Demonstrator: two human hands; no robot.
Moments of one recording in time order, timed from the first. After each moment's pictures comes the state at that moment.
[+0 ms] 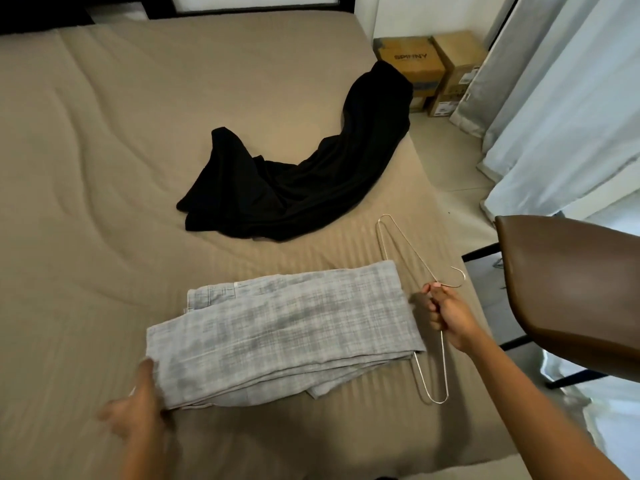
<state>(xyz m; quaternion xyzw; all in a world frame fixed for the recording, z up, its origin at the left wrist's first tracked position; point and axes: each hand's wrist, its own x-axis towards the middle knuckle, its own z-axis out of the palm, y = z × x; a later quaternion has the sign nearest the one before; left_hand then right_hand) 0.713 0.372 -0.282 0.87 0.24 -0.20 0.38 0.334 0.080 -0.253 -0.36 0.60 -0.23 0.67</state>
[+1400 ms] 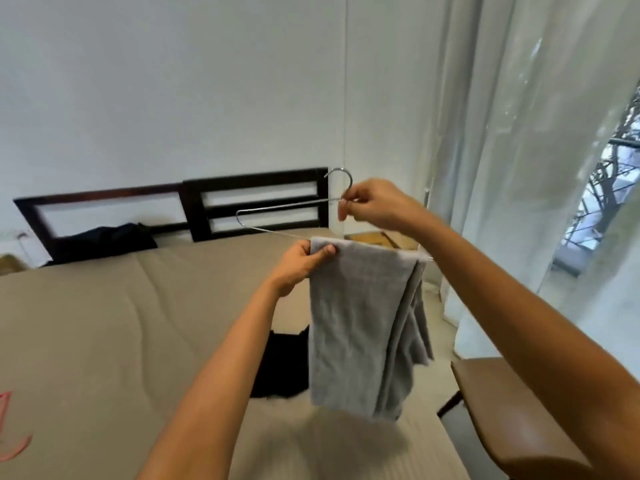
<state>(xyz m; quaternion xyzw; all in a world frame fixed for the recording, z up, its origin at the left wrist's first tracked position) 0.612 0.120 0.197 0.55 -0.58 -0.38 0.47 0.441 0.086 0.317 -0.87 0.37 -0.24 0.21</state>
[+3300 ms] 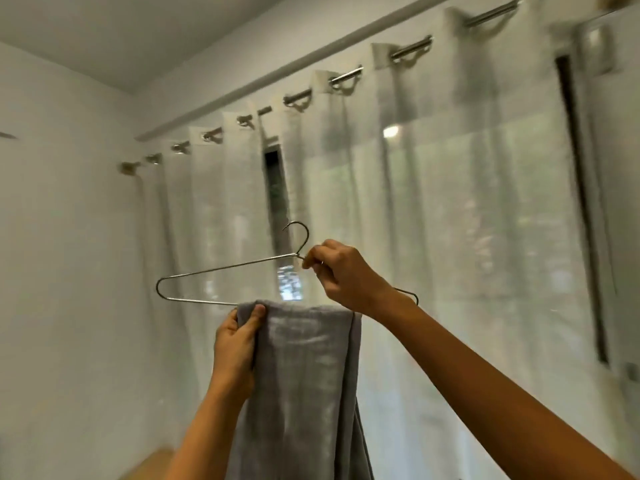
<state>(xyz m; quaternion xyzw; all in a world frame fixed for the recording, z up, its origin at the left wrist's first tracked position) 0.330 0.120 0.410 0.19 -0.59 -0.52 0.59 0.169 0.209 0.490 -0.70 0.50 -0.43 -0.28</state>
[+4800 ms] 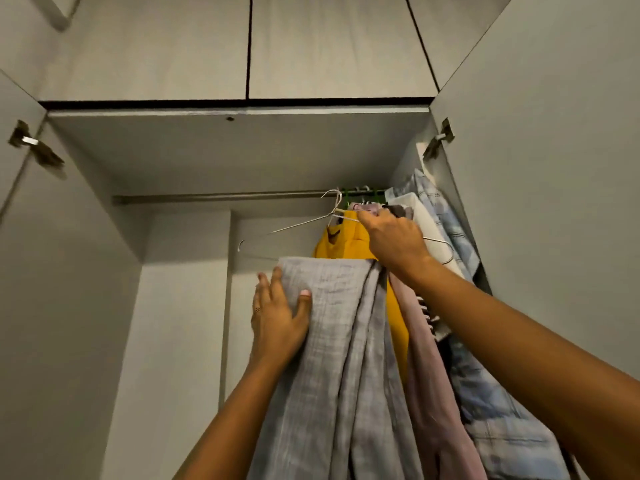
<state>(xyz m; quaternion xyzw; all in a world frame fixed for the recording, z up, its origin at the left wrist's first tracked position) -0.461 0.872 0.590 -0.54 -0.55 -0.58 0.27 -0.272 0.927 0.691 0.28 0.67 0.41 -0.55</state>
